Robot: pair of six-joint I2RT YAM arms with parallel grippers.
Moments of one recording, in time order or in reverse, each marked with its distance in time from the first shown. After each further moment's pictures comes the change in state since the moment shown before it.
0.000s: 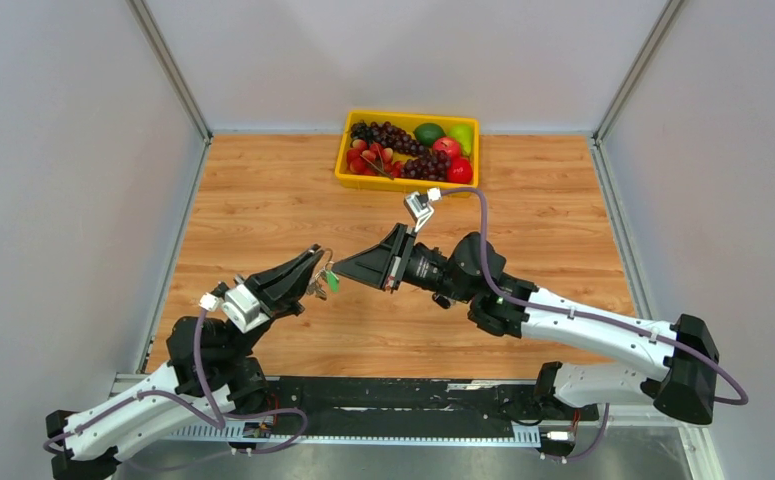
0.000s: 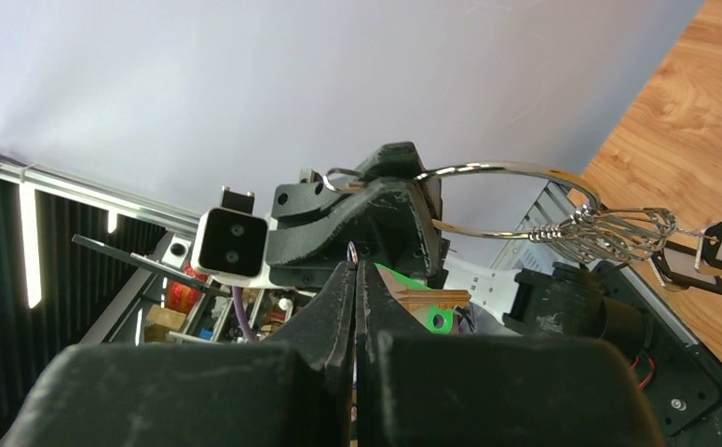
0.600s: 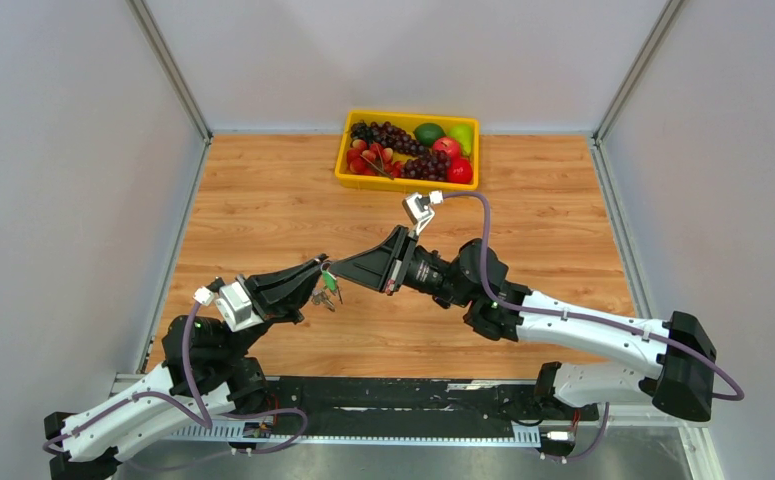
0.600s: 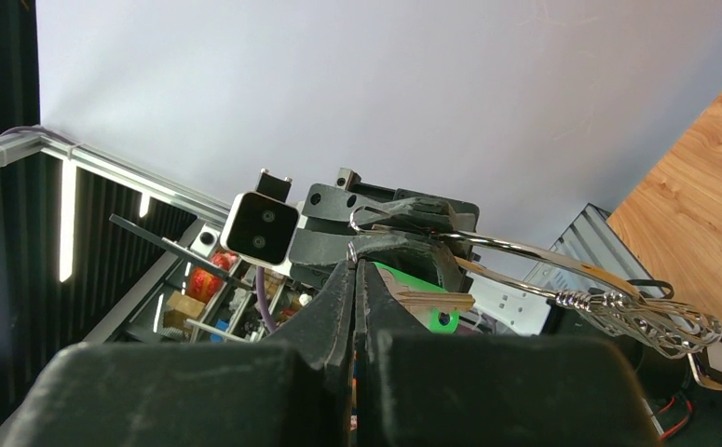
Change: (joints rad) left arm 0.000 -0.009 0.019 -0.052 0.089 -0.133; right arm 0.014 0.016 -0.031 0.154 -0.006 -0.004
